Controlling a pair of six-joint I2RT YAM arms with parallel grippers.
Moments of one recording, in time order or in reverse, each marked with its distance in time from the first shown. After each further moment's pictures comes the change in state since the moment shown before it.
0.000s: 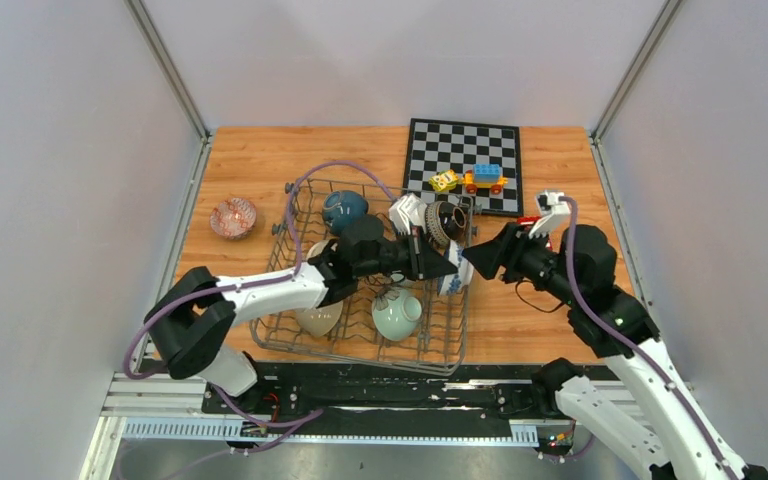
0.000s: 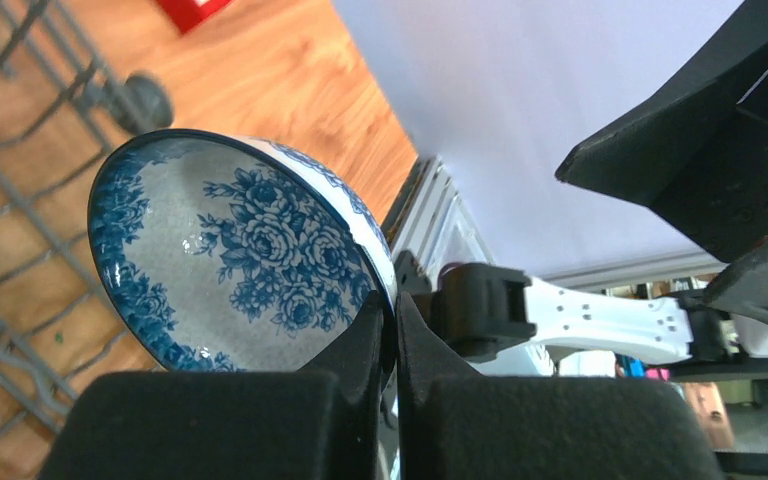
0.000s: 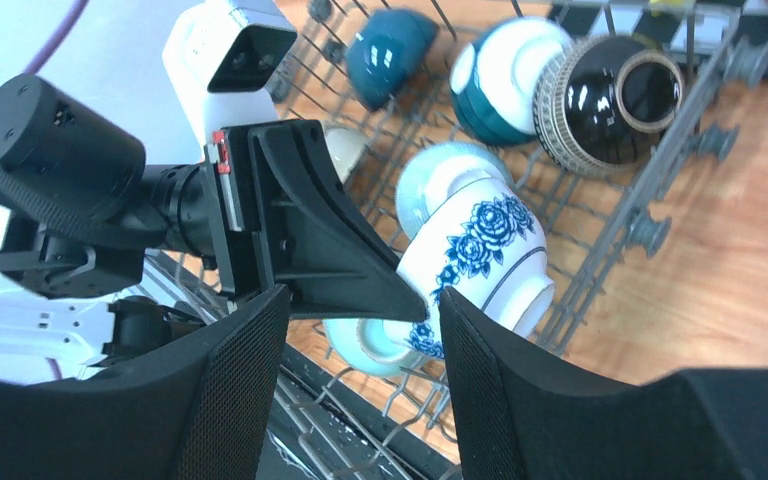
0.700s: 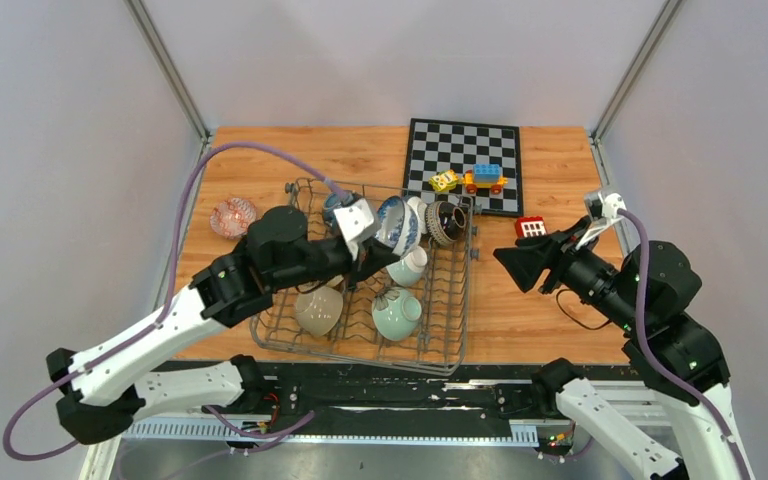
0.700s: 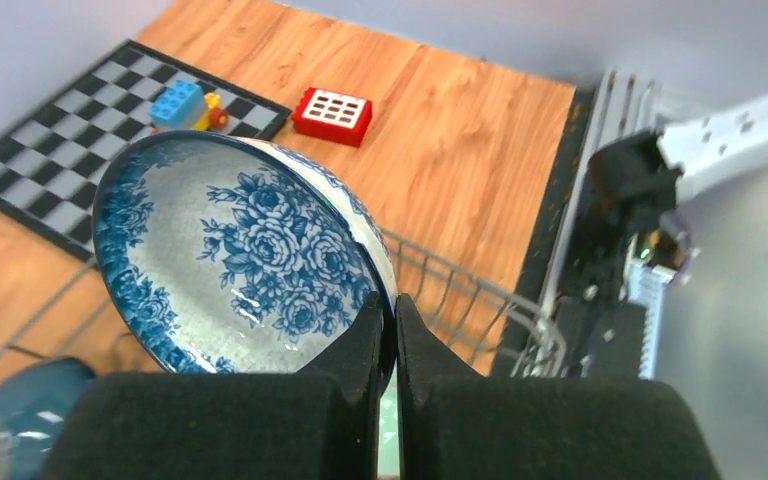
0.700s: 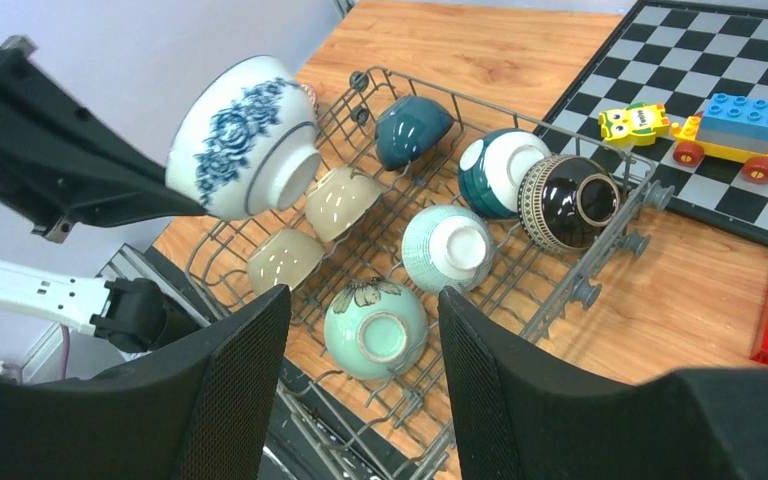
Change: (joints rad) left arm -0.069 -0.537 0.323 -0.848 -0.189 0.885; right arm -0.002 -0.094 0.316 -0.212 -0.005 -0.205
